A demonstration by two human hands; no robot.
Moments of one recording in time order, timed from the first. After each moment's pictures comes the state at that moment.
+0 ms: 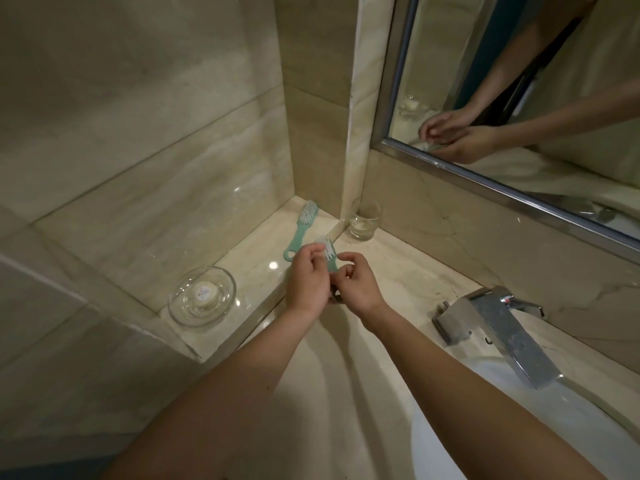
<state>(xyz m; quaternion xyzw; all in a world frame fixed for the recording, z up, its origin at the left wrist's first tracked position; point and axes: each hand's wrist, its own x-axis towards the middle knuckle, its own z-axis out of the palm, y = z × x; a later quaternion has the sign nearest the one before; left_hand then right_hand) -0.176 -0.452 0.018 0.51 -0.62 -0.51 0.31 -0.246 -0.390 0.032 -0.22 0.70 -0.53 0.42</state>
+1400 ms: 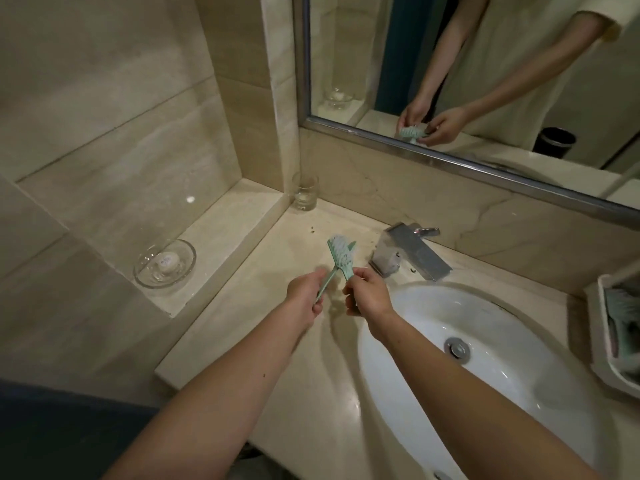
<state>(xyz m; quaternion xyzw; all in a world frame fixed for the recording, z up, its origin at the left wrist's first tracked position) -0.163 -0.322 0.027 0.54 -0.41 -0.73 0.06 -0.227 -0.226 0.046 -0.05 0.73 -0.56 0.39</state>
